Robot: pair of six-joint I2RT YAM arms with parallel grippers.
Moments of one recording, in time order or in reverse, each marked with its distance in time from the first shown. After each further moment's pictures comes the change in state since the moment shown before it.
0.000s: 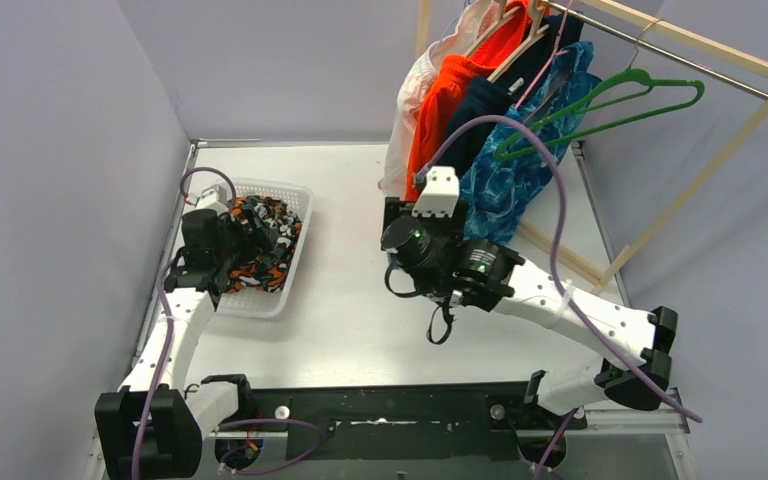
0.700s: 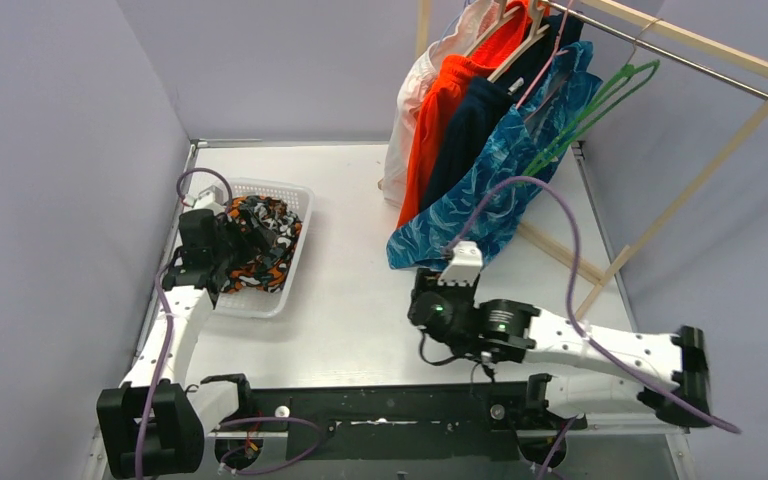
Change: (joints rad) left arm 0.043 0.023 0.008 -0.003 0.028 -0.025; right arm 0.074 -0.383 -0.595 0.116 -0.195 0.298
